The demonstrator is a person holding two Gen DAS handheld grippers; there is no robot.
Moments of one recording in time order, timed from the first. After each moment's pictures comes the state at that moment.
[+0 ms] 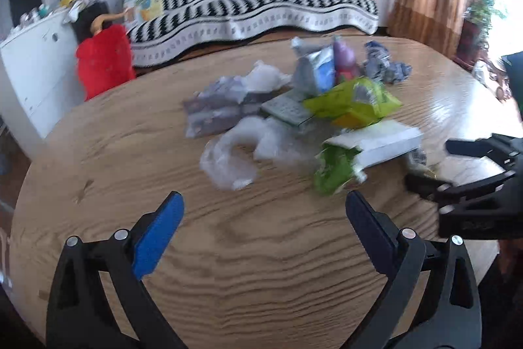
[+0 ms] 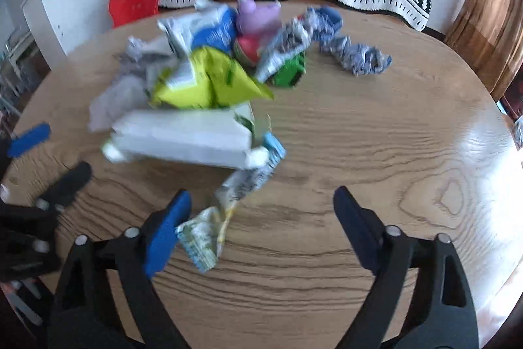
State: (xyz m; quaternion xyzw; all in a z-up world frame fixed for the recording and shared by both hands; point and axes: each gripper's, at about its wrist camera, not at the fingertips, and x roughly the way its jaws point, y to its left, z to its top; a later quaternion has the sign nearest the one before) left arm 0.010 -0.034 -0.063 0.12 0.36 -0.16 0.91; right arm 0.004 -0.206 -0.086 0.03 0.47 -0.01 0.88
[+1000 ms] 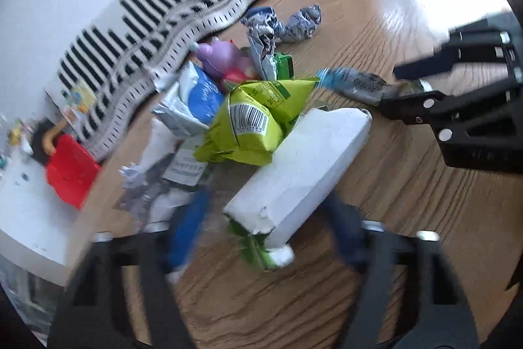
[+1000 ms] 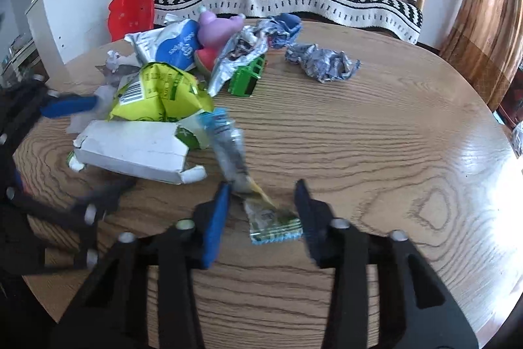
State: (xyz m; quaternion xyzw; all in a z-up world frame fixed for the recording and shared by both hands) left arm 0.018 -0.133 -0.090 0.35 0.33 -0.28 0.83; right arm -0.007 -0.241 -0.090 0.02 0.42 -0.01 0.91
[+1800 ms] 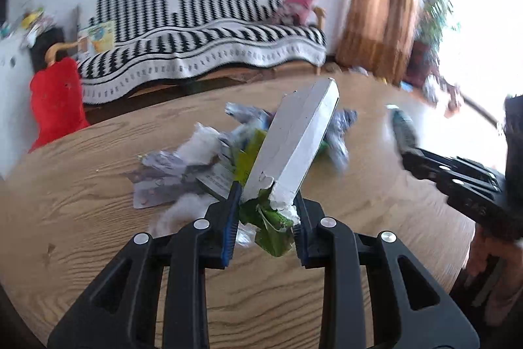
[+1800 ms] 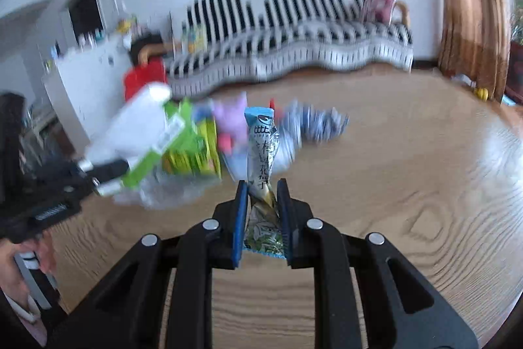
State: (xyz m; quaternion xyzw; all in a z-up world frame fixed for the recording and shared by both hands) left arm 0.032 -0.054 -0.029 0.06 0.30 -0.28 0.91; right arm -0.053 -0.252 -0.035 0.10 0.25 -0.01 0.96
